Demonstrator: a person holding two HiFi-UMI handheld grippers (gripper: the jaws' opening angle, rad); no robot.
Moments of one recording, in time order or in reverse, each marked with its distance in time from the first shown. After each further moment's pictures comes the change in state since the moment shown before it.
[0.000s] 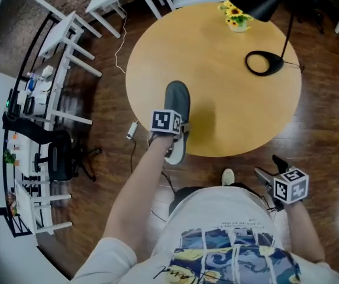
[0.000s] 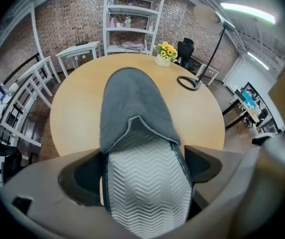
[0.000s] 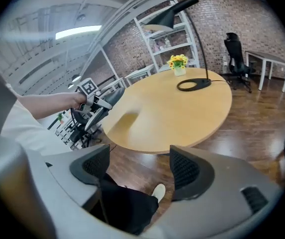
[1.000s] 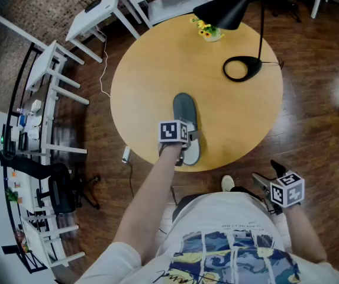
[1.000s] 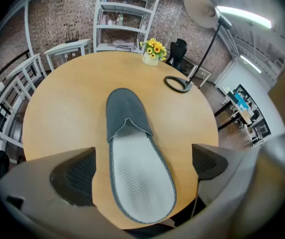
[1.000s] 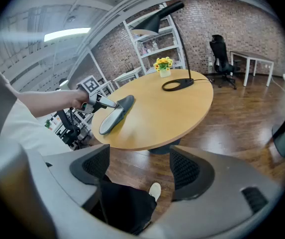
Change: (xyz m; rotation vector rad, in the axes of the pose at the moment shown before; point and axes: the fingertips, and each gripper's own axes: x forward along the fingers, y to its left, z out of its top) left arm 0.064 -0.043 0.035 0.070 0.031 -0.105; right arm 0.014 0.003 -0.024 0.139 -0.046 -0.140
